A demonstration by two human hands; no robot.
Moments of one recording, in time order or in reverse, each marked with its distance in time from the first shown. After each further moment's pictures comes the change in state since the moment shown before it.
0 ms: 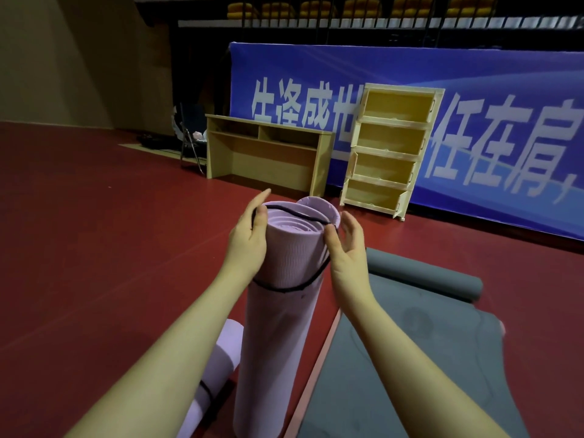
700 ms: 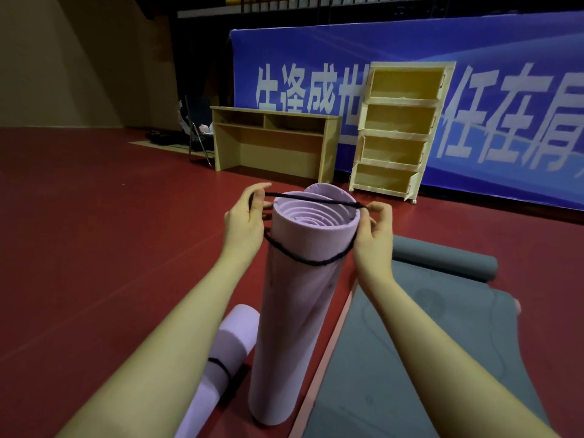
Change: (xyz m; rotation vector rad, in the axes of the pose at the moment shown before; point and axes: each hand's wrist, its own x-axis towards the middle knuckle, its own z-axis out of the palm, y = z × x) left_hand -0.004 0.007 -0.007 0.134 0.110 0.019; right_hand 0.002 0.000 -0.026 -0.190 0.237 -0.088
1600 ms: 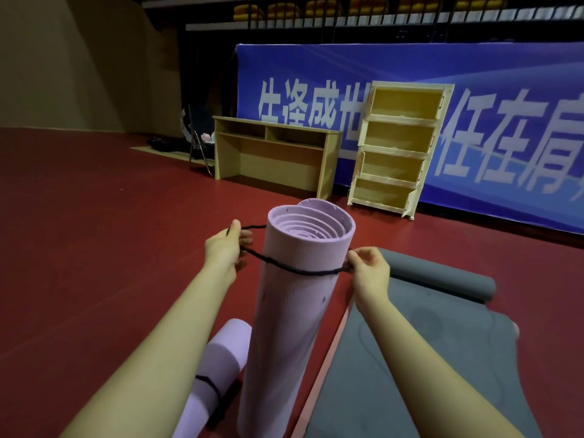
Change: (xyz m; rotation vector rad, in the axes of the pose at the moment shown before) left_hand 0.022 -0.037 -0.002 -0.351 0.093 -0.762; right_hand 0.015 0.042 0.001 -0.022 0.020 0.373
